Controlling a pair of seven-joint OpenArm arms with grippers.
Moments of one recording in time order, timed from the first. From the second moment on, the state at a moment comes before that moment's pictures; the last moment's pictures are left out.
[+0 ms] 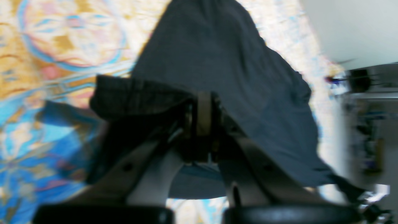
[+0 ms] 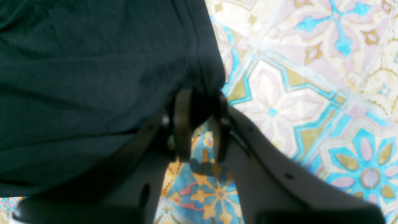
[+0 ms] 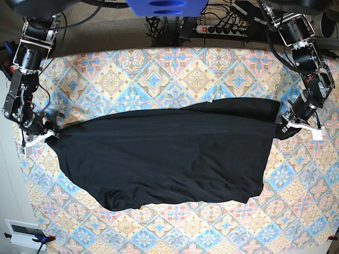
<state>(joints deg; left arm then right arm) 2.3 -19.5 -31.3 86.7 -59.4 -7.0 55.5 11.3 29.2 18.8 65.5 37.0 16.1 -50.2</state>
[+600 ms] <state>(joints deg) 5.7 -23.6 -24.6 86.7 -52.5 -7.1 64.5 11.3 29.1 18.7 65.5 37.0 16.1 -50.4</state>
